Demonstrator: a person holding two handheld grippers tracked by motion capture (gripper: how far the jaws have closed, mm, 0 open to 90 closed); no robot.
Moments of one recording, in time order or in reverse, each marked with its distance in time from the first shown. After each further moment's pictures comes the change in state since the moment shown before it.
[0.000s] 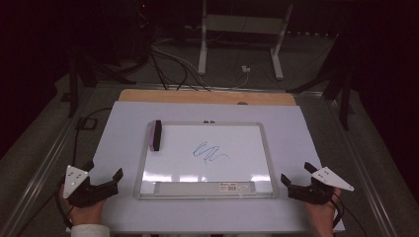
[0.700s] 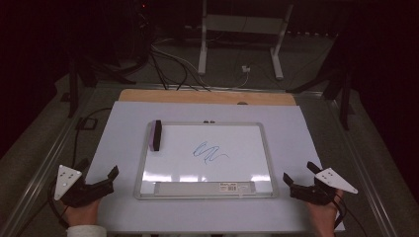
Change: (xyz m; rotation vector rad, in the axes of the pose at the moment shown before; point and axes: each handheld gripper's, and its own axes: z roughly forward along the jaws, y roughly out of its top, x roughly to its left) left arm 0.004 0.014 -0.009 -0.053 0.003 -0.014; right arm -0.003 0.000 -0.005 -0.045 -0.012 0.010
